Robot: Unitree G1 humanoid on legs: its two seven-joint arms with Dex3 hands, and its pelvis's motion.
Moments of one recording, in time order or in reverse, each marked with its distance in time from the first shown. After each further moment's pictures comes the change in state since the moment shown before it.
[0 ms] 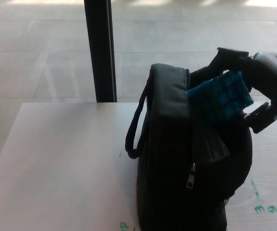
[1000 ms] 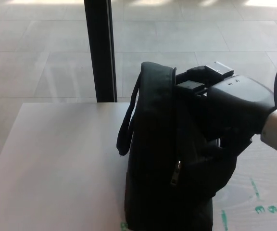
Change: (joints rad) left_arm -0.008 0.001 0.001 -0.017 -0.001 0.026 0.015; right_arm -0.030 -0.006 0.161 -0.128 -0.187 0.021 0.165
